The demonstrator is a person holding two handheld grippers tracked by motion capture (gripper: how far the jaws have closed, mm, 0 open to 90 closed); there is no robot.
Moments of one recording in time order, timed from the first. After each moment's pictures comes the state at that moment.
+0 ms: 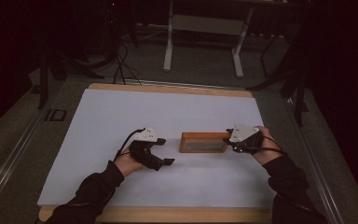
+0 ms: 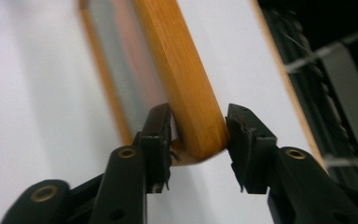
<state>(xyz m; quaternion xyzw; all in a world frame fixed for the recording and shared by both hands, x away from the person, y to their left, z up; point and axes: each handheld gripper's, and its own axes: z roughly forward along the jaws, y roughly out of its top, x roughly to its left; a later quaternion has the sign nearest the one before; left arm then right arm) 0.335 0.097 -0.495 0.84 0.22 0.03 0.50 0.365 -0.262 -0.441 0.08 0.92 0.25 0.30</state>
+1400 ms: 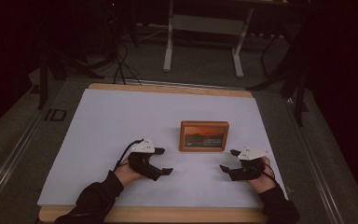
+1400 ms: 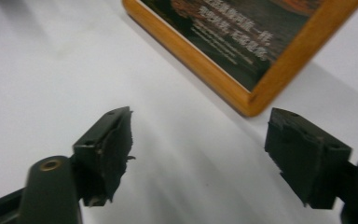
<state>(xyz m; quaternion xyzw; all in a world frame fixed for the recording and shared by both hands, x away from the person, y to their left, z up) 0.318 0.099 -0.526 0.83 0.22 0.03 0.51 0.319 -0.292 -0.523 0.26 0.86 0.40 0.17</state>
